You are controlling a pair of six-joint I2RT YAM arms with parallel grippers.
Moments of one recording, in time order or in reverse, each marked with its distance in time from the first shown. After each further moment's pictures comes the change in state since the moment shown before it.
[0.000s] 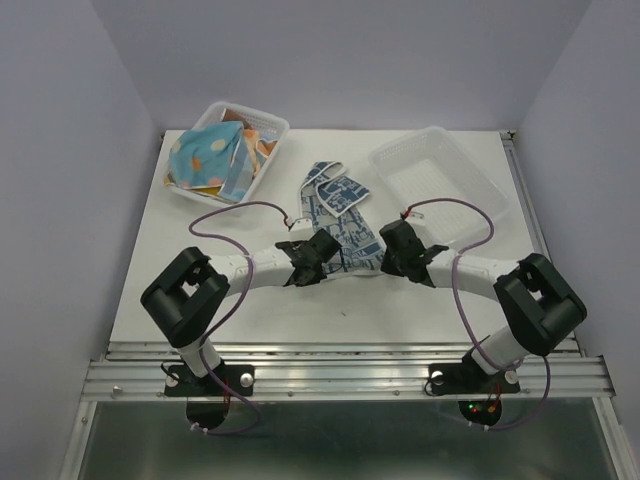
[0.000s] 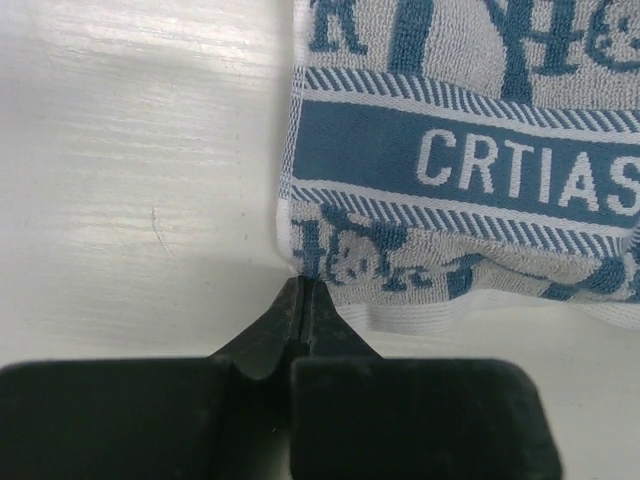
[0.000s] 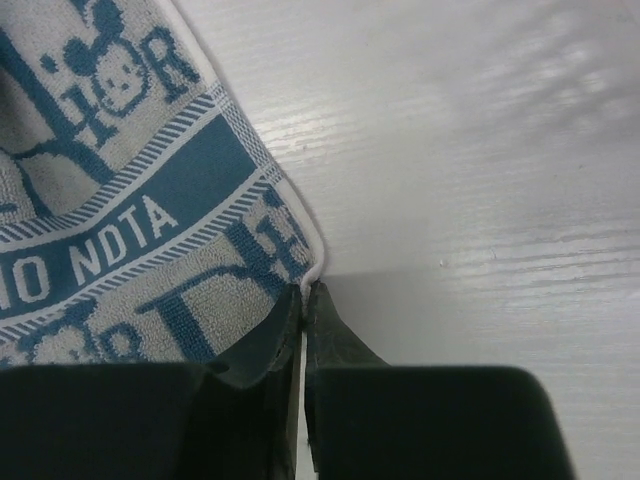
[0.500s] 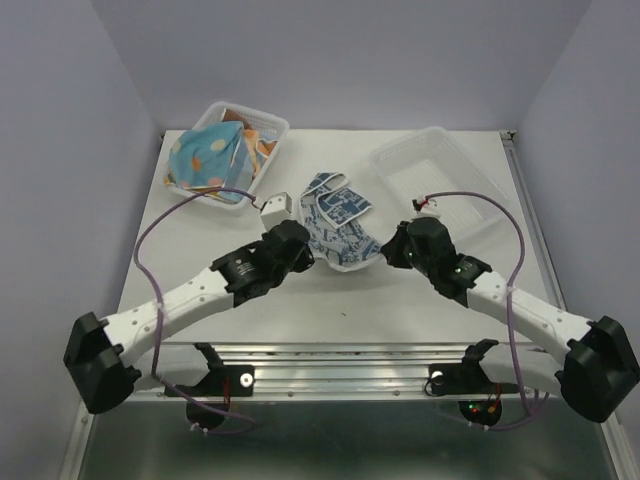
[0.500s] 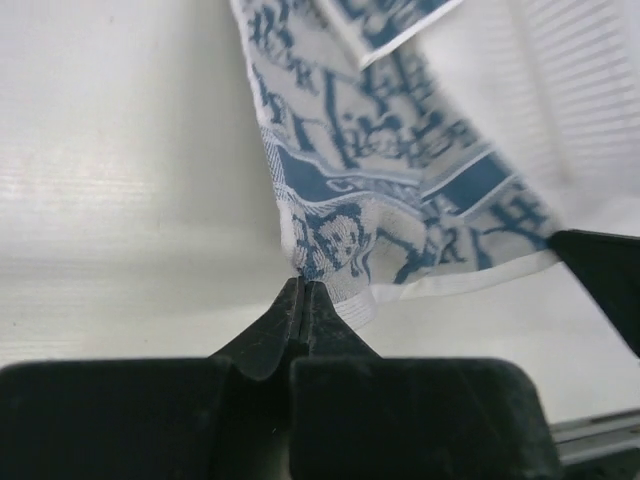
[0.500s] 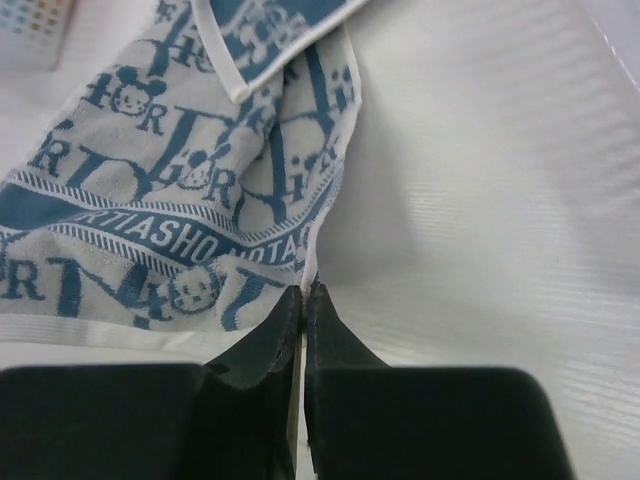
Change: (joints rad) left arm -0.035 -0.426 -0.024 -0.048 -0.061 0.054; right arm 0.018 -0.363 -0.053 -0.003 -0.125 -0.084
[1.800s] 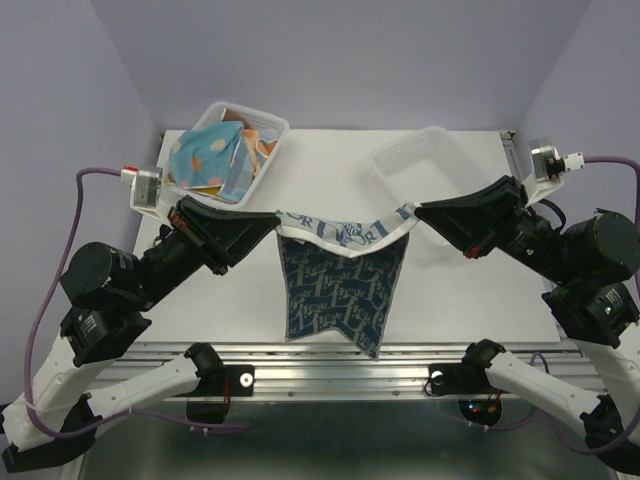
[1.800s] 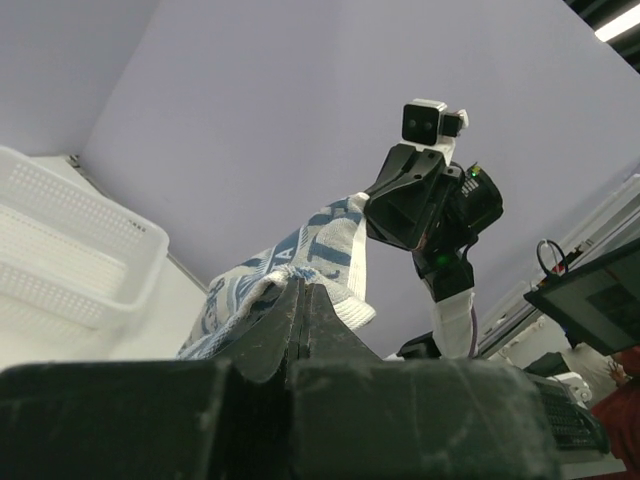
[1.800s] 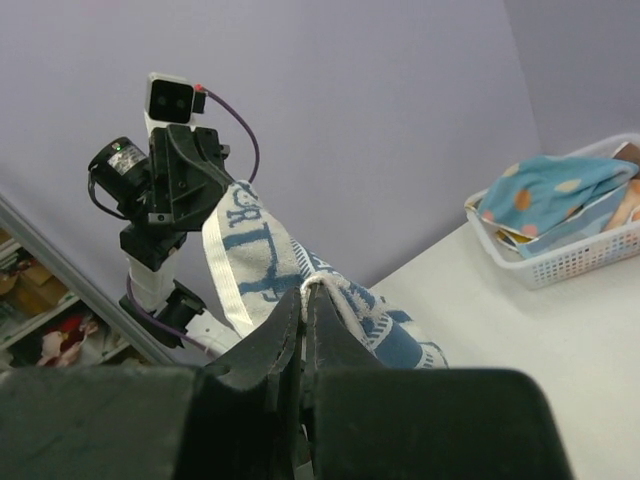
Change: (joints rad) left arm -0.012 -0.561 0.378 0.190 0.538 0.165; right arm 0.010 -0.400 0.681 -0.128 -0.608 -0.047
